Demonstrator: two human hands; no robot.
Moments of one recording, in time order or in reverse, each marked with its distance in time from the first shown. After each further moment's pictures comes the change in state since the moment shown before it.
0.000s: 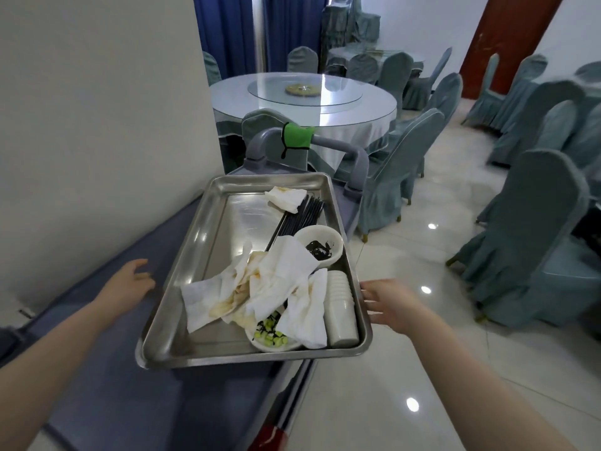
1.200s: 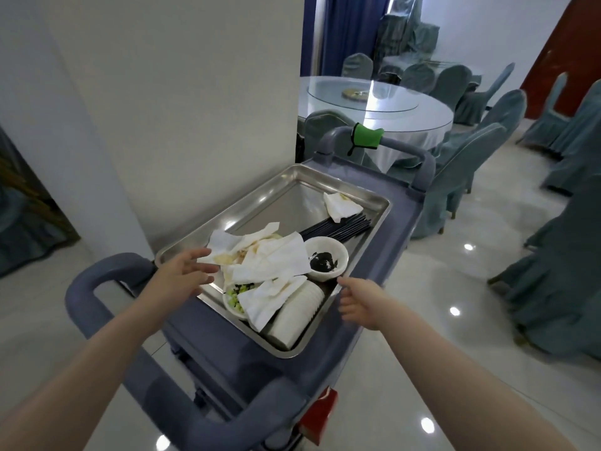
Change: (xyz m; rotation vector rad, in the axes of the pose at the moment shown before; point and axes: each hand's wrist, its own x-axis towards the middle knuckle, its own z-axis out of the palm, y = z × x) left_hand -0.142 -0.052 -0.105 -0.326 -0.099 0.078; right_hand -0.060 0.042 0.185 -0.069 -0.183 0.159
